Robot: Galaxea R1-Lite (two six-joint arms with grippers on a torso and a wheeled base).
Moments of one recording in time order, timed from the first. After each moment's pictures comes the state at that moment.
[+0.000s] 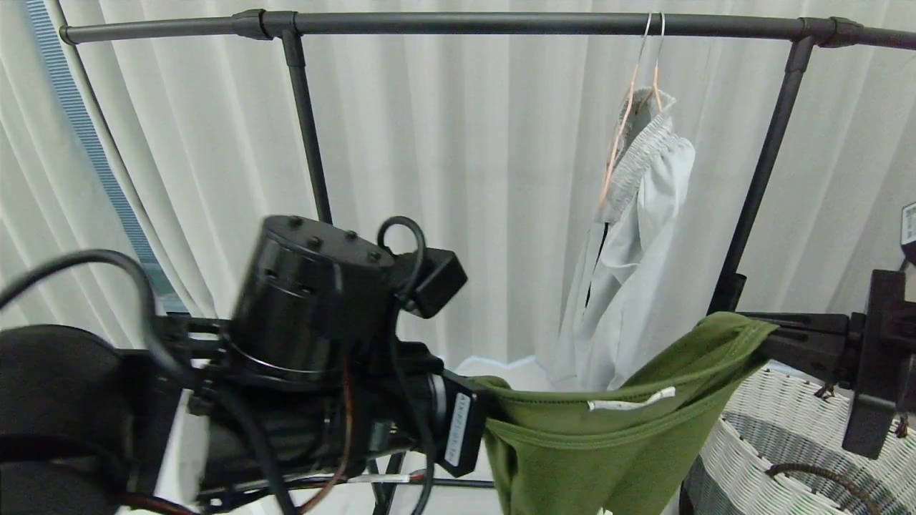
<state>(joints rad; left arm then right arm) -0.84 1.54 -0.96 0.00 -0.07 -0.24 0.68 1.12 -0.76 -0.12 0.17 -0.28</state>
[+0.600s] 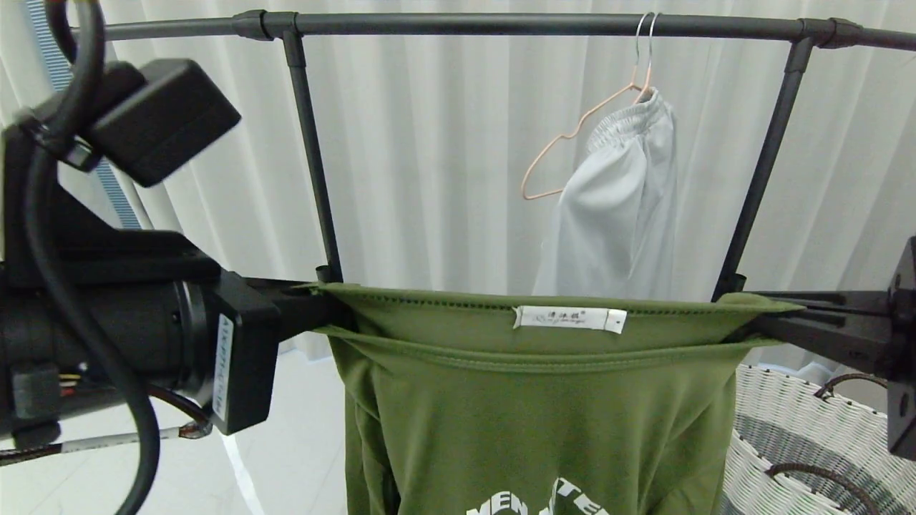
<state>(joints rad) -0.84 1.25 -1.16 0.33 0.18 -0.03 0.79 1.10 -0.87 -0.05 0.17 -0.29</state>
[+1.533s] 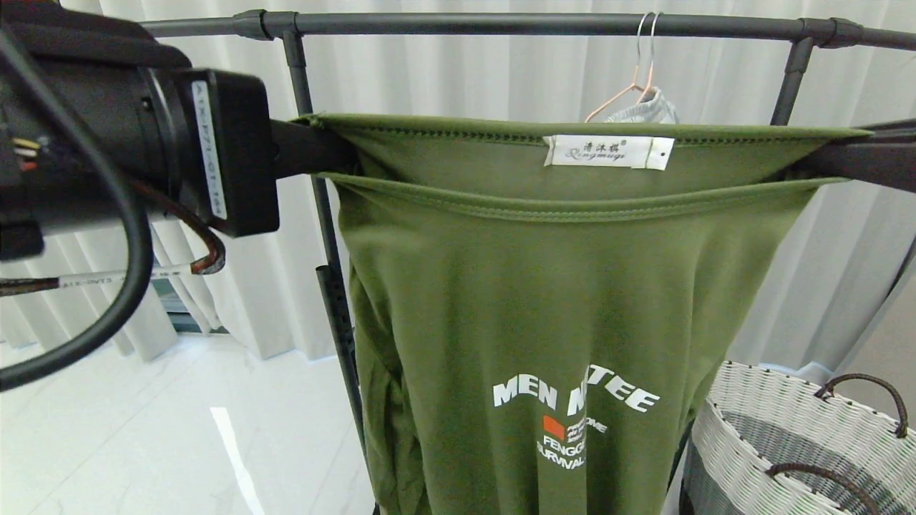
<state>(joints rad) -0.81 1.33 -1.40 0.28 0.18 -0.01 0.70 1.19 -1.33 0.29 0.17 -0.29</state>
